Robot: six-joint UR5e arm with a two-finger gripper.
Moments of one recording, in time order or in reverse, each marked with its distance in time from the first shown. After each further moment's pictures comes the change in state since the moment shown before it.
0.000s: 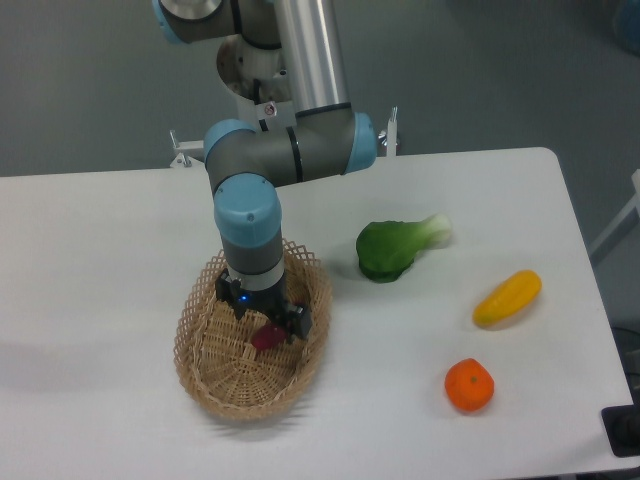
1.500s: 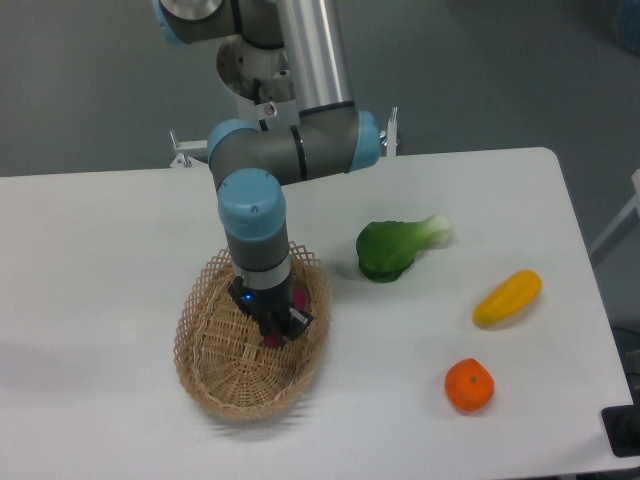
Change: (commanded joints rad) arm 0.055 0.080 0.052 -0.014 0.000 0.100
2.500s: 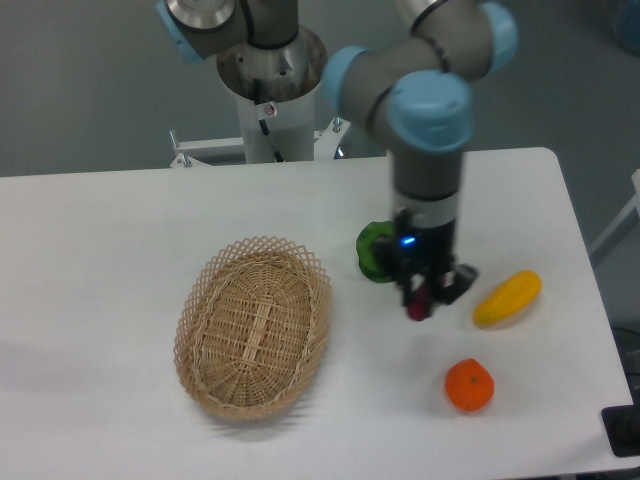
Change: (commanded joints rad) arm 0.437 0.058 0.265 -0.287 -0.153 0.504
